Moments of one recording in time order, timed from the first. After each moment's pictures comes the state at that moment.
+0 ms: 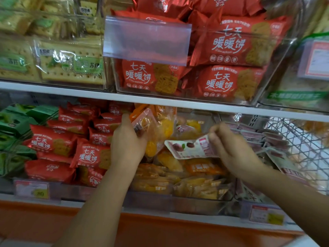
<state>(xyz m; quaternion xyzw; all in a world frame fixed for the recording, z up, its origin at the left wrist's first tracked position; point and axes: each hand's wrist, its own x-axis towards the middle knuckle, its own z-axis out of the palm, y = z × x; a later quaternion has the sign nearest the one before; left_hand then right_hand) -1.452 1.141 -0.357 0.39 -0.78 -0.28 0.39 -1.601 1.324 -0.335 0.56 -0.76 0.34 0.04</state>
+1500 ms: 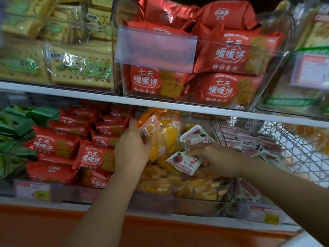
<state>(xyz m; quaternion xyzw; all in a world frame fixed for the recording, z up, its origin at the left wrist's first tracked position) -1.449 1.145 -0.365 0.38 -0.81 -0.23 0.38 -1.625 1.294 -0.352 0.65 -0.76 -0.01 -0.04</state>
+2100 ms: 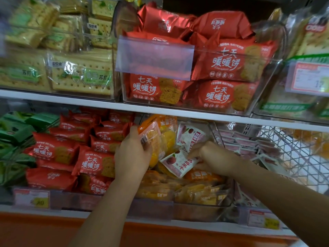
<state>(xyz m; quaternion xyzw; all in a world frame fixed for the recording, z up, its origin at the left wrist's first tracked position) -1.449 1.147 -0.366 0.38 -0.82 -0.22 0.37 -1.632 1.283 -0.353 0.67 -0.75 0.00 0.01</state>
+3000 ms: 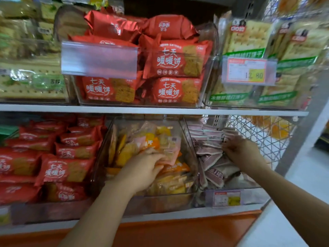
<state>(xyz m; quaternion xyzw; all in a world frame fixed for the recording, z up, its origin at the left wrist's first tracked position) -1.483 1.196 -0.377 0.12 -0.97 -0.17 0.11 -1.665 1.417 -0.351 0.30 -0.93 0.18 0.11</state>
